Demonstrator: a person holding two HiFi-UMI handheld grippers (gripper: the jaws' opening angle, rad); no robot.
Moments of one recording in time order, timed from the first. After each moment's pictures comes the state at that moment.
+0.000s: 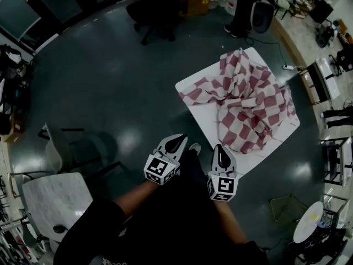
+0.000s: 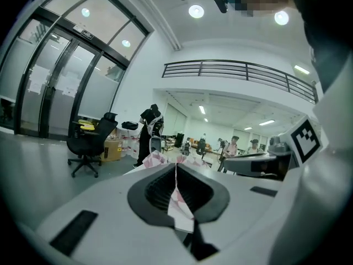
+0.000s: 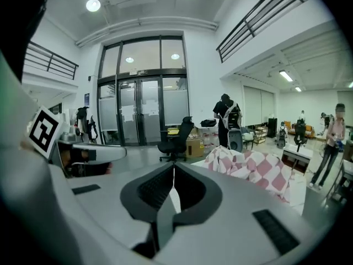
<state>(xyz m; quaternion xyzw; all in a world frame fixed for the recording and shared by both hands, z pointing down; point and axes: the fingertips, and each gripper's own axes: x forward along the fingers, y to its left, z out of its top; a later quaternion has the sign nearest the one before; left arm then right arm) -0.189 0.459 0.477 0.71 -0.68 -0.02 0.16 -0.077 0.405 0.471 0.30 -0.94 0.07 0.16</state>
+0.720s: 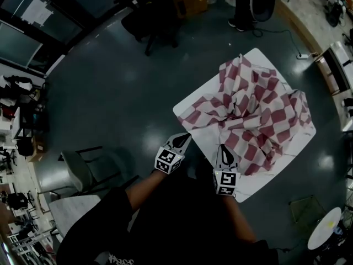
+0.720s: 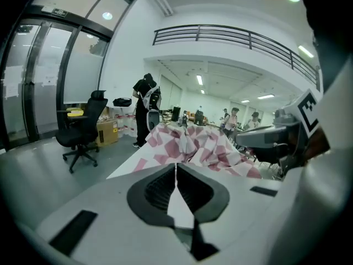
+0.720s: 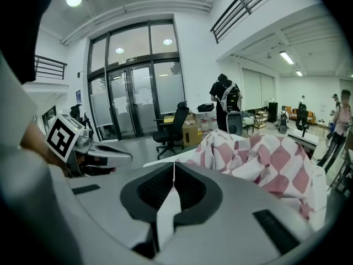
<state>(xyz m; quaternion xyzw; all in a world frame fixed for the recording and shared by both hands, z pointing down) -0.255 0.293 0.605 0.73 -0.63 0.12 0.23 -0.125 0.249 0.564 0.29 -0.93 0.13 0.21</state>
